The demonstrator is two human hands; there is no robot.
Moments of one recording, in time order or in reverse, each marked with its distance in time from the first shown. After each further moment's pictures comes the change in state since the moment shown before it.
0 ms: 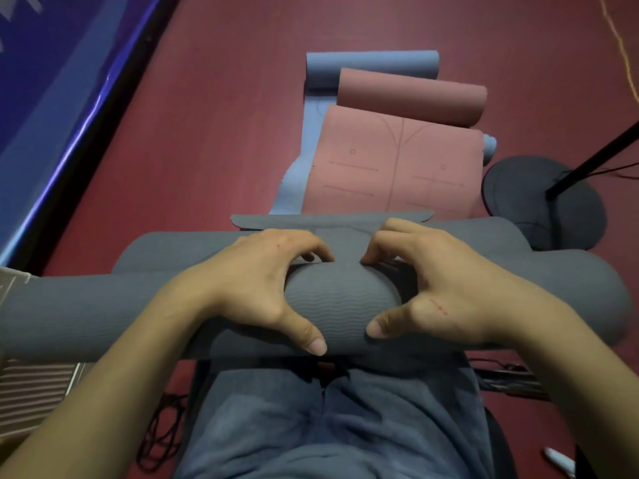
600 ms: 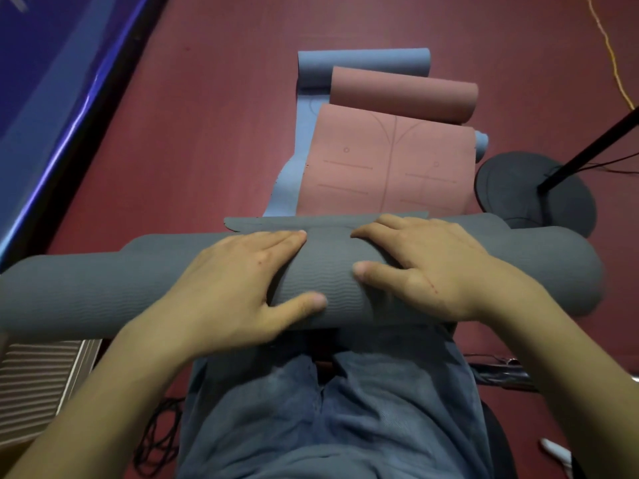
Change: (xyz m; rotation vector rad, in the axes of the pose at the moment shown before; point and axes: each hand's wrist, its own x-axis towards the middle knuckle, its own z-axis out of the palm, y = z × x) left_hand -0.027 0.007 0.013 0.278 0.284 -0.047; right_hand 0.015 0.002 0.001 -0.315 -0.049 0.057
